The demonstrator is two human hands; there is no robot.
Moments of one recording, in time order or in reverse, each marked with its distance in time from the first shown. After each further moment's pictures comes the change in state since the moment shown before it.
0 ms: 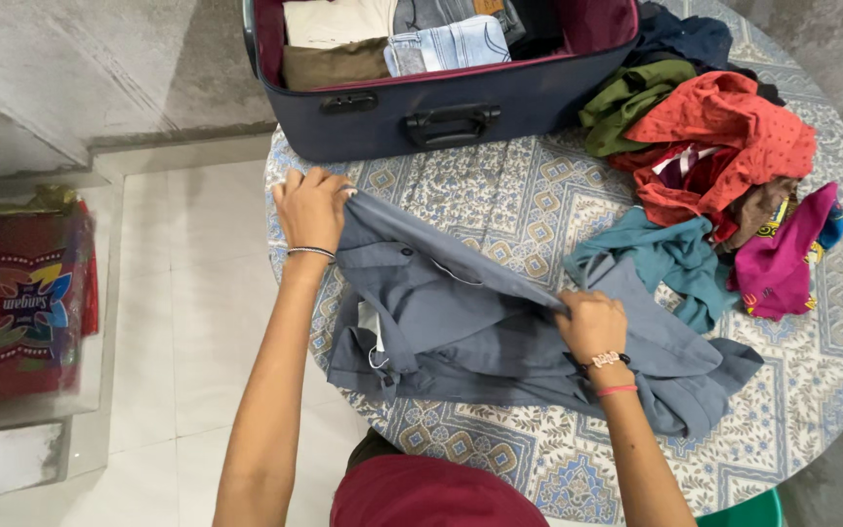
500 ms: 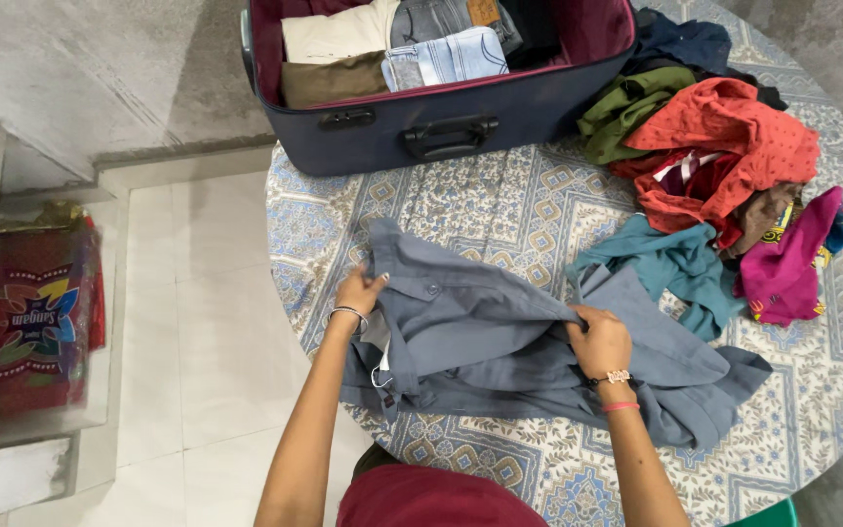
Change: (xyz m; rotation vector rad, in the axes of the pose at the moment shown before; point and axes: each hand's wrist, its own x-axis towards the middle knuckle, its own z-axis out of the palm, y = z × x) left_hand -0.152 -0.070 0.190 -0.357 -0.576 -0.522; right_hand -0.012 0.019 0.028 0.325 0.090 0.213
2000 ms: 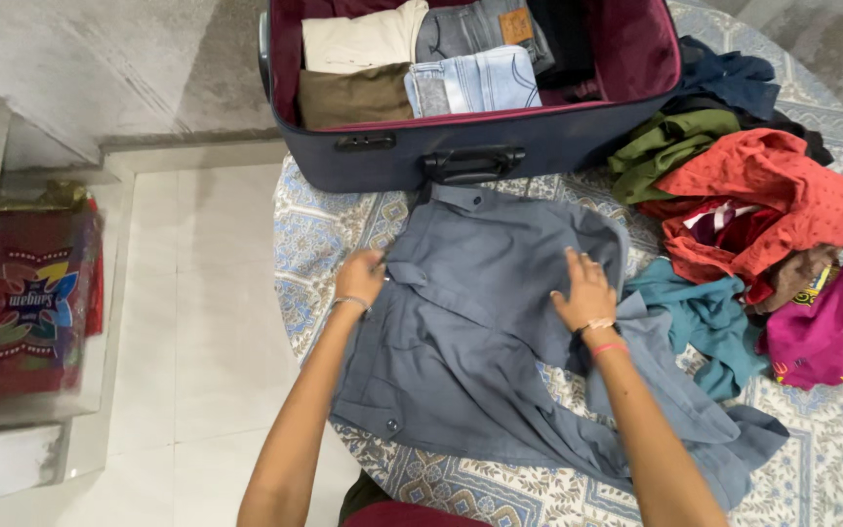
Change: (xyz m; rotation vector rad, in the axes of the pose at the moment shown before) left_hand 0.065 0.020 -0.020 0.057 0.217 0.248; right_hand 0.146 0.015 0.091 -0.256 -0.283 -0.055
